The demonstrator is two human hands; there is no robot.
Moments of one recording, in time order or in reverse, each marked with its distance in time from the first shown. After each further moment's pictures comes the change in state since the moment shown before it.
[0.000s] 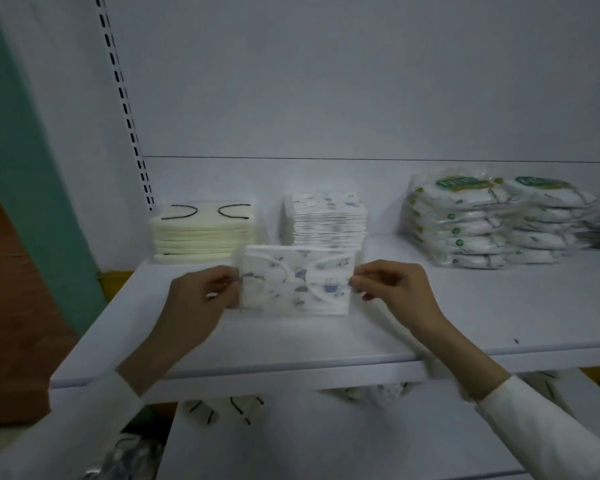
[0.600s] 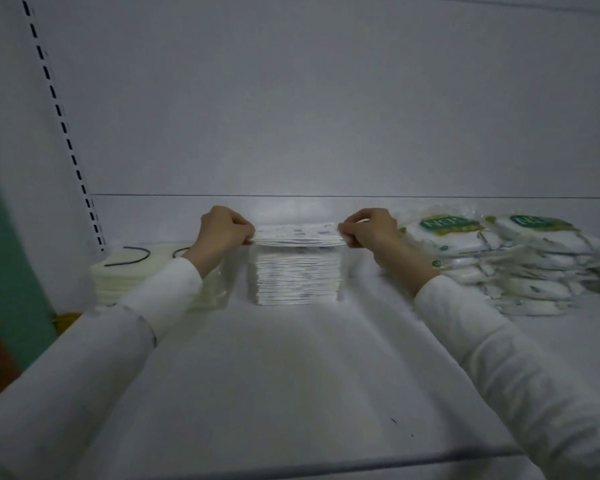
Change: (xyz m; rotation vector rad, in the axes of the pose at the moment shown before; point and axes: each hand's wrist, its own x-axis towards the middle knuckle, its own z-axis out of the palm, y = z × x) left_hand 0.206 0.047 0.081 0.017 0.050 -0.268; right_hand 0.210 0.002 -0.050 -0.154 0.214 0.233
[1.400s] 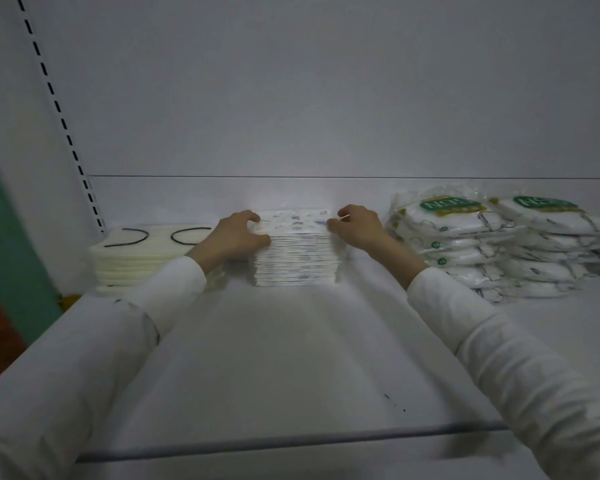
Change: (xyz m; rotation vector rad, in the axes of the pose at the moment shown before) left_hand -0.015 -0.016 0.021 0.332 -0.239 0.081; right_hand -0.006 0.016 0.013 -0.557 -0.162 -0.121
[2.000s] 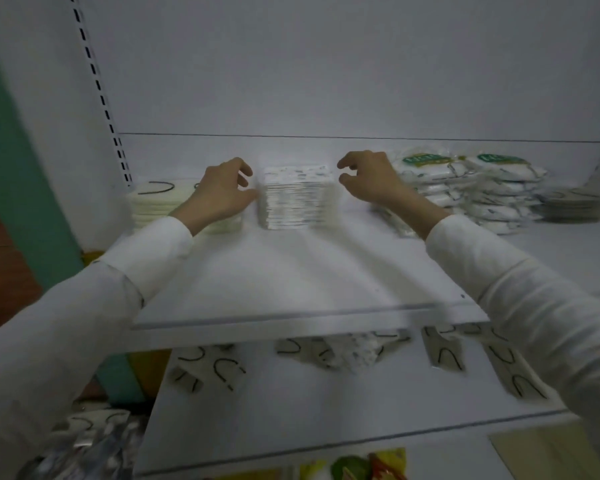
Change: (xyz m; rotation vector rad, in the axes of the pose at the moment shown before) left_hand -0.111 -0.008 -0.047 0.037 0.188 0.217; right_hand -0.117 -0.040 -0.039 -0.301 0.174 -0.292
